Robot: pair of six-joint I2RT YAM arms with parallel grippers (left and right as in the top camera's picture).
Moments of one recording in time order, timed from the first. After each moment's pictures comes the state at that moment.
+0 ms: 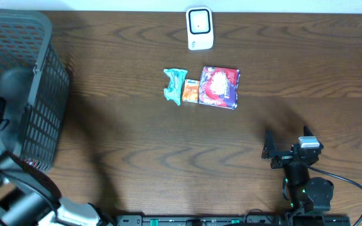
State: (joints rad) left arm 0.73 1.77 1.40 -0.86 -0.33 -0.80; right arm 0.00 0.01 0.01 -0.07 -0.08 0.02
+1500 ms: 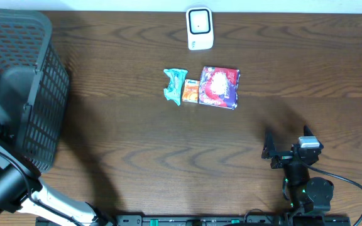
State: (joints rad) left arm 0.82 1.99 1.37 -0.85 -0.34 -0.93; right arm 0.00 0.01 0.01 -0.07 -0.08 0.02
